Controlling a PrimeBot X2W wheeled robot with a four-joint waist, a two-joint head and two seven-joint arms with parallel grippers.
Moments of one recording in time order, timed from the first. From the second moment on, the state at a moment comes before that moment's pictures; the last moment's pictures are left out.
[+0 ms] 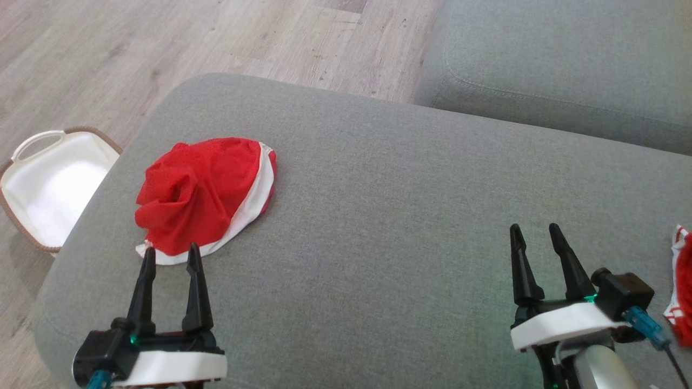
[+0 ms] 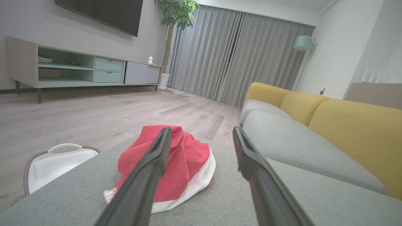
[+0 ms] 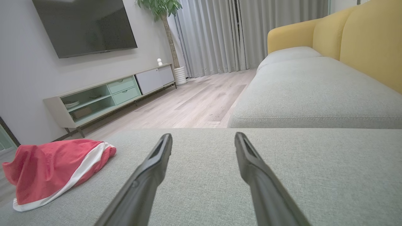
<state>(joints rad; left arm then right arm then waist) 0.05 0.05 -0.07 0.12 -0.29 -0.08 -0.26 -0.04 -0.05 0.09 0.32 0.27 0.12 -0.25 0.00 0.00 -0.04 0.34</state>
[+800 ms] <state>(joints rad) -0.27 0.22 0.08 0.39 -0.23 -0.10 -0.18 -0.15 -0.05 -0.01 0.22 0.15 0.12 -0.25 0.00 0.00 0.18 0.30</state>
